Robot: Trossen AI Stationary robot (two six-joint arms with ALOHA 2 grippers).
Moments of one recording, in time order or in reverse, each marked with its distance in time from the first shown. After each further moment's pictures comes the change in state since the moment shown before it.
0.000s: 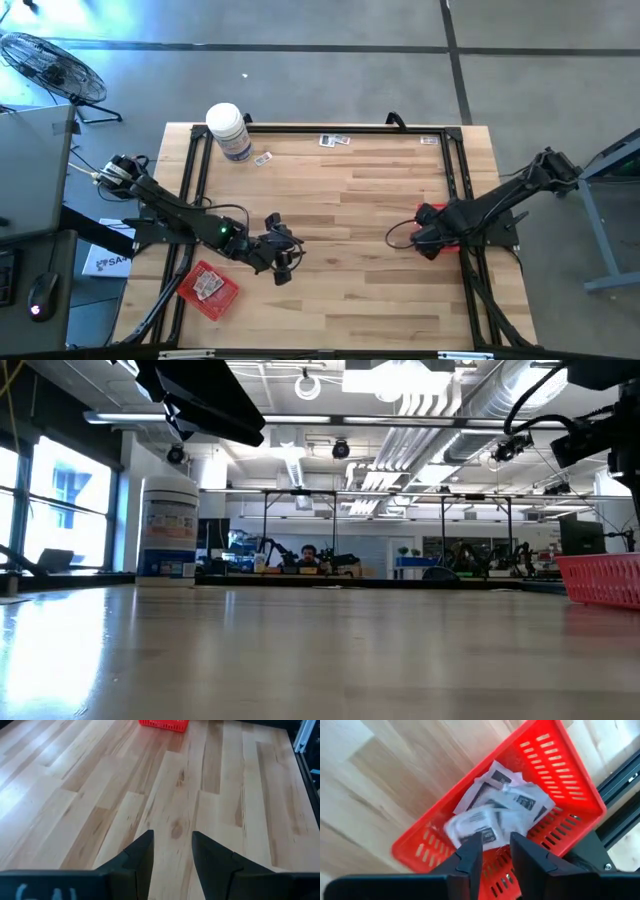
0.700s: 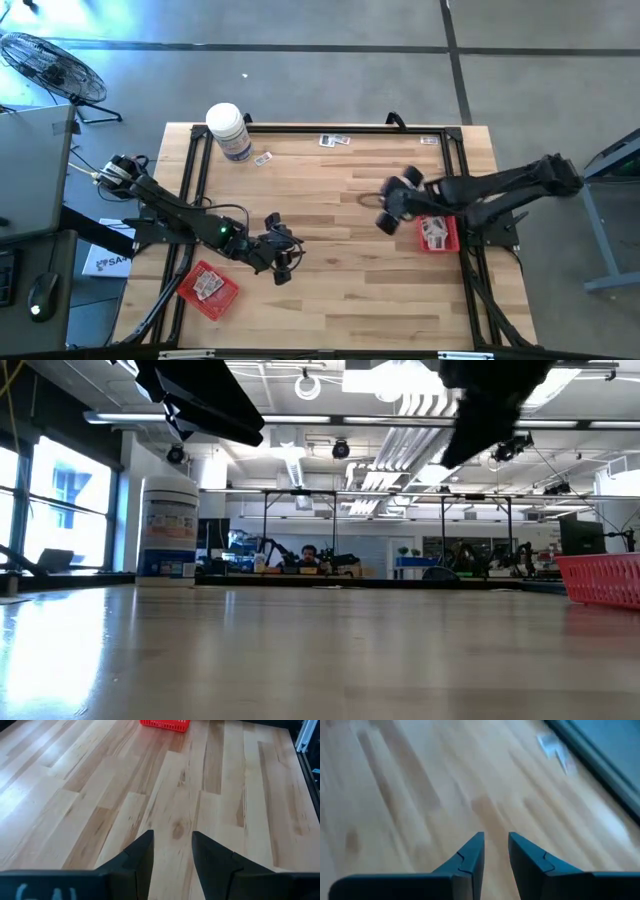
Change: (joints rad) left arm 0.000 -0.002 0.000 -0.005 -0.006 0.005; right arm -0.281 0.015 0.209 0.572 0.327 -0.630
